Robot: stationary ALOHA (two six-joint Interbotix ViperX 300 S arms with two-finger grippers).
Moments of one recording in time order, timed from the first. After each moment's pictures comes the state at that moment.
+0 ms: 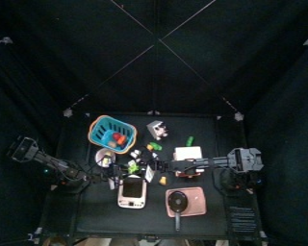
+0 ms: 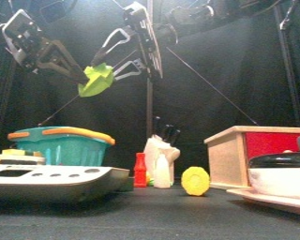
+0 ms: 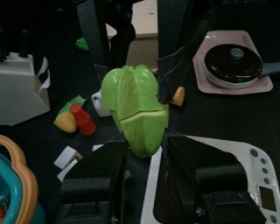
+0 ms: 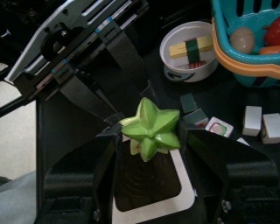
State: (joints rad) left arm -0.36 -0.49 1.04 1.70 0.53 -1.84; right arm -0.03 0.10 0.25 -0.31 0.10 0.73
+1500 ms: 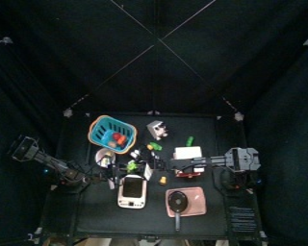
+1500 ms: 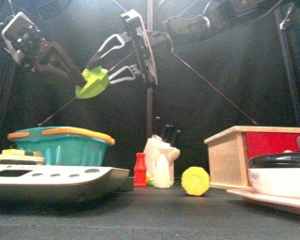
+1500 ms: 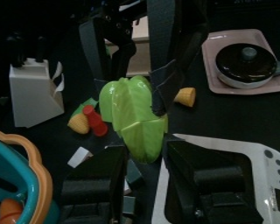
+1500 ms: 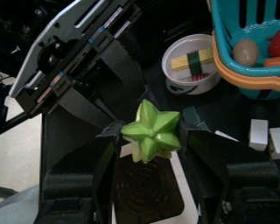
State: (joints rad) left arm -0.42 -0.51 1.05 1.73 0.68 -1.84; right arm -0.04 0.14 0.27 -0.30 -0.02 0.73
